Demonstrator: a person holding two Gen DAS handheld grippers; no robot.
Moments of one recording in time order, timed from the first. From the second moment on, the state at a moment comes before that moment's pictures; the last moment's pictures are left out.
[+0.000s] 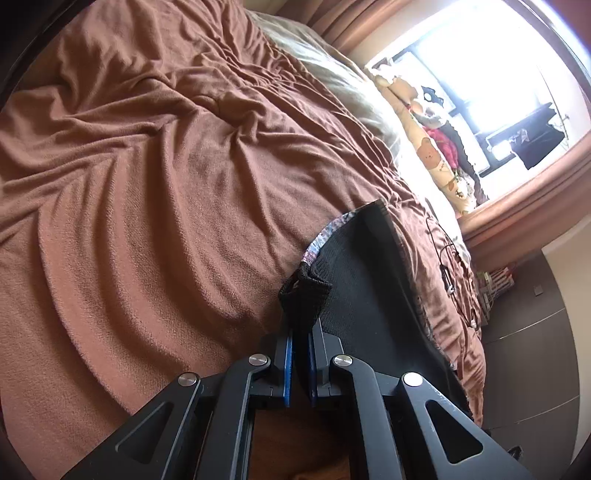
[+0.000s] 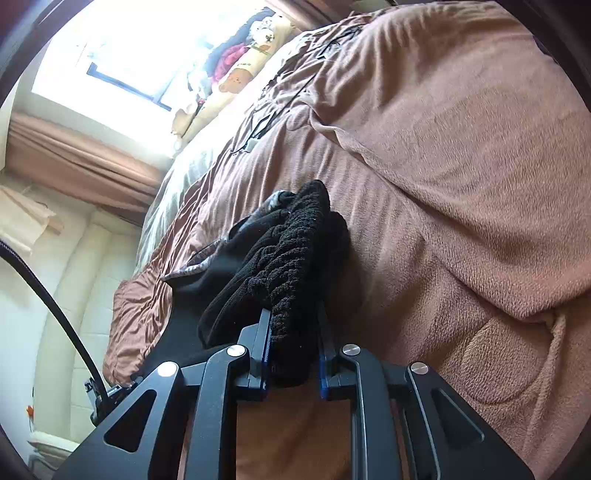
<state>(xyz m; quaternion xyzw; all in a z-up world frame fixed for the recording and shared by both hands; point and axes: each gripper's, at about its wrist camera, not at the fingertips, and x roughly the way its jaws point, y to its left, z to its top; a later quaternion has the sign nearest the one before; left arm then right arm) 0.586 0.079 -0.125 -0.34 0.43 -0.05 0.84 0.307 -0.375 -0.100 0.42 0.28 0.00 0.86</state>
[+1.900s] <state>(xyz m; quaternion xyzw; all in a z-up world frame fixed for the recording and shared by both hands) 0.288 0.155 -0.172 -0.45 0.42 -0.01 0.79 0.207 -0.334 -0.083 0.28 0.38 0.04 0.88</state>
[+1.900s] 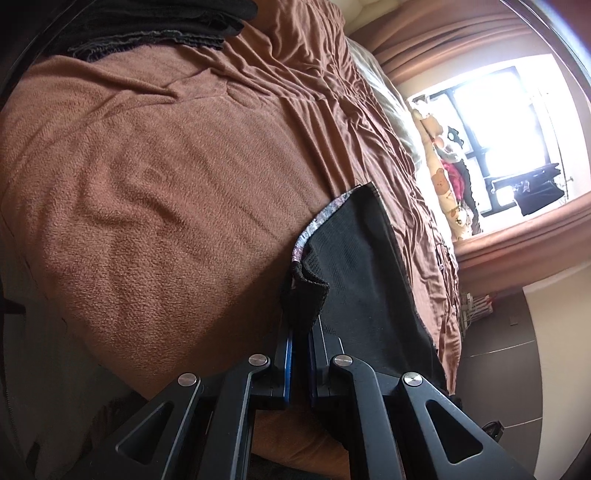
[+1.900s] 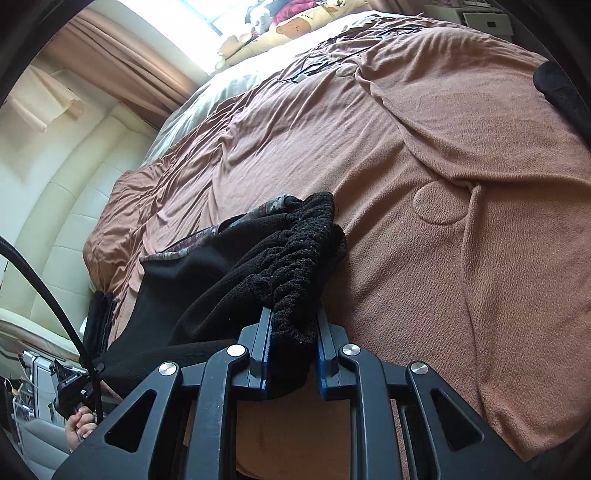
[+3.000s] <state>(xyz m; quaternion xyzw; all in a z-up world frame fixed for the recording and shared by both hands) 0.250 0.056 -0.196 -0.42 0.46 -0.13 0.77 0.110 -0.316 -0.078 0.27 0.36 0.04 0.89</state>
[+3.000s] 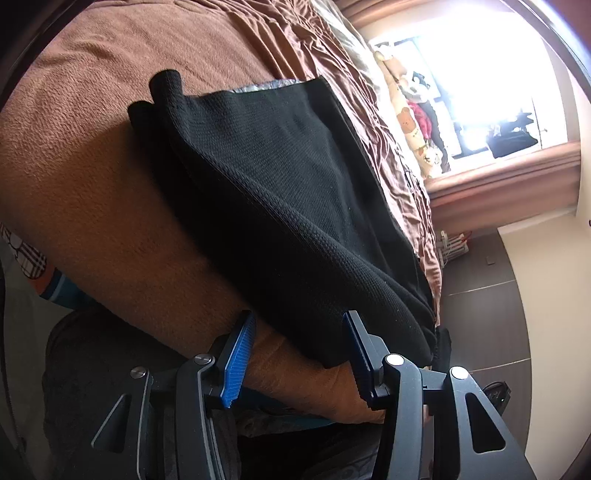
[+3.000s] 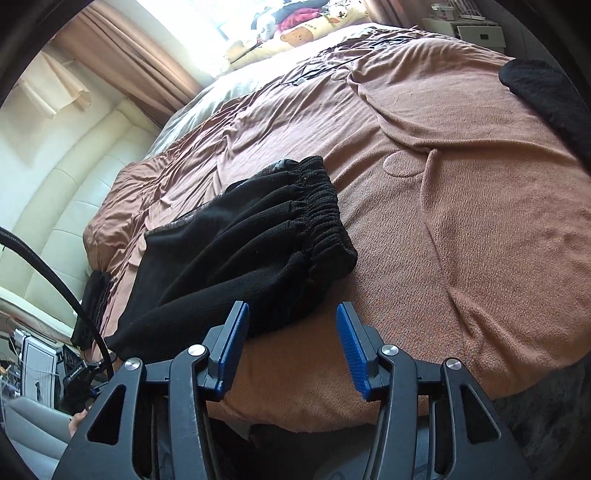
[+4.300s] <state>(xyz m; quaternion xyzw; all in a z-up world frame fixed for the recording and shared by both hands) 0.238 0.068 -0.138 -0.34 0.47 -0.14 0.80 0.161 -0.314 -0.049 0.18 0.36 0.05 0.91</state>
